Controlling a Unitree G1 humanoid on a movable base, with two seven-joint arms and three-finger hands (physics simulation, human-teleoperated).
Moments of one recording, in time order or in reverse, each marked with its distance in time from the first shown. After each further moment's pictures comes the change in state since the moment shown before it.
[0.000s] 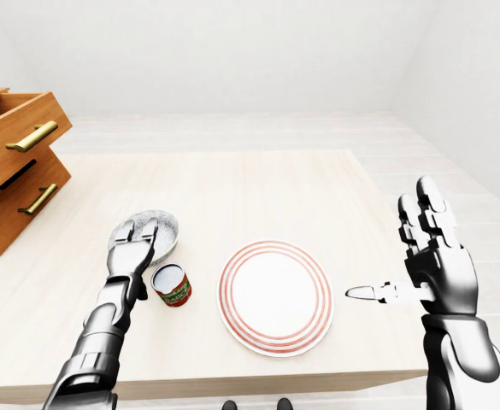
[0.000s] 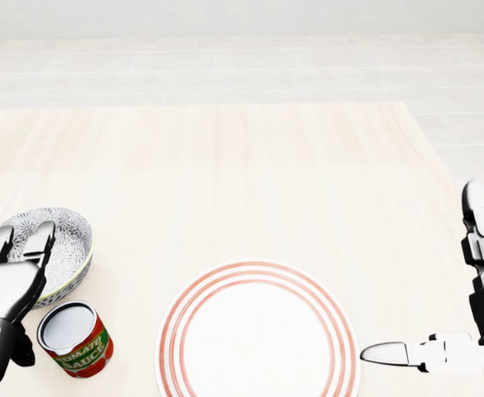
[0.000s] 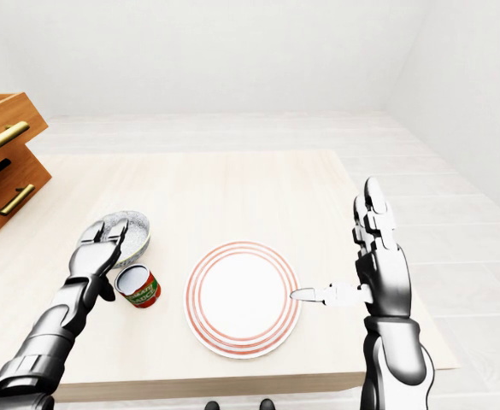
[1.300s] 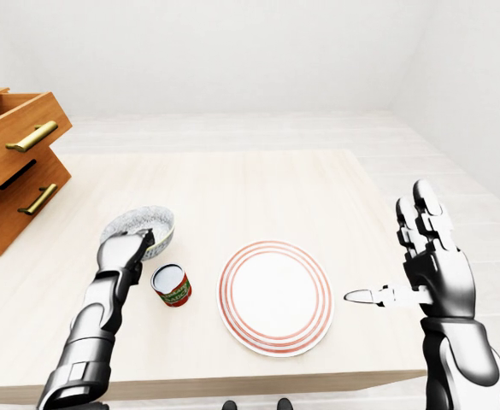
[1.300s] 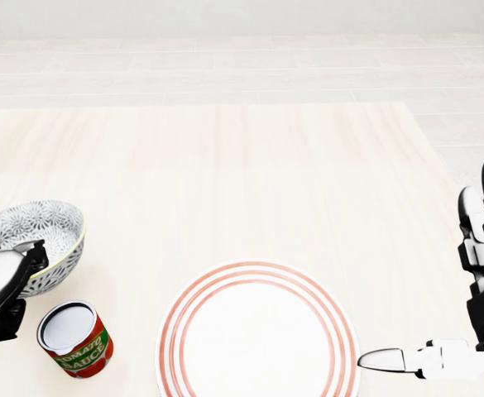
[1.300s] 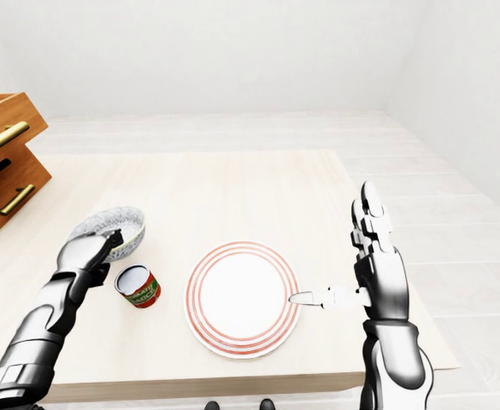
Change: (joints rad) left arm 0.057 0.021 0.054 -0.193 -0.050 0.000 -0.144; right arm 0.021 0.011 0.009 -0.010 -0.022 0.000 0.010
